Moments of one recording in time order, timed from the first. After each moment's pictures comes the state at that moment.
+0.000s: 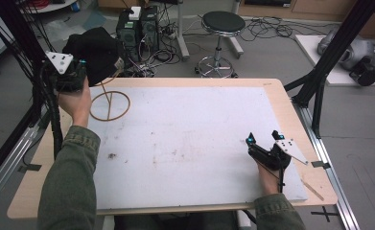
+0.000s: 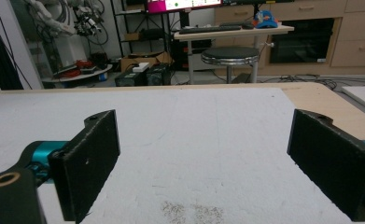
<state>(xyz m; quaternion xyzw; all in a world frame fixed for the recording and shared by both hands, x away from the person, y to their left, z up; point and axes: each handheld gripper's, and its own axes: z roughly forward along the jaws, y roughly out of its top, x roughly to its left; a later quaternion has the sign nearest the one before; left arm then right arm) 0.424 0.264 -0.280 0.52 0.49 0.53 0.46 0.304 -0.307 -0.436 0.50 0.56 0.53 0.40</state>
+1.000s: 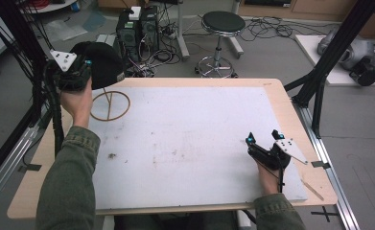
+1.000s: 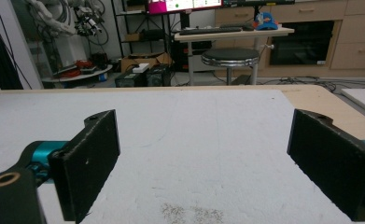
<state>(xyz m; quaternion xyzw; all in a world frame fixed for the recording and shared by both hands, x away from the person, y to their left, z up) 0.431 0.259 -0.282 0.54 0.50 0.50 0.45 0.306 -0.307 -0.436 0.50 0.56 0.53 0.40</state>
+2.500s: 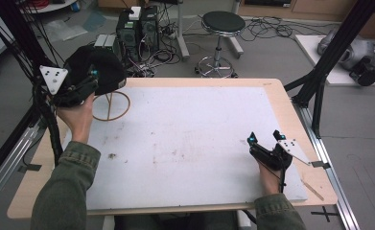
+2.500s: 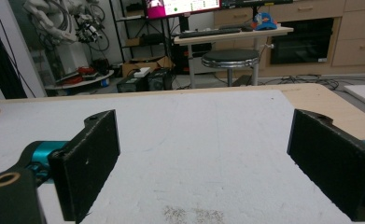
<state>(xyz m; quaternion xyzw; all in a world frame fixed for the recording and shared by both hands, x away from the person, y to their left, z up) 0.374 0.251 -0.284 0.49 0.47 0.51 0.53 0.303 -0.309 -0.434 0.51 0.55 0.54 0.39</state>
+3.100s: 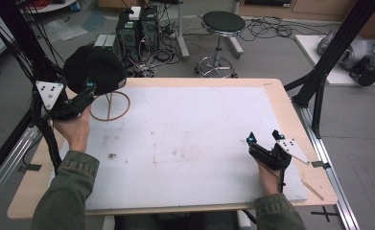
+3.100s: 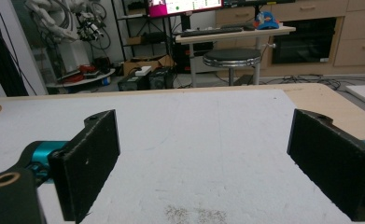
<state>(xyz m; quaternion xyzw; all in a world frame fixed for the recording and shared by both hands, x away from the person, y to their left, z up) 0.354 0.263 -0.311 0.49 0.48 0.50 0.53 0.304 -0.308 -0.434 0.51 0.55 0.54 0.39</state>
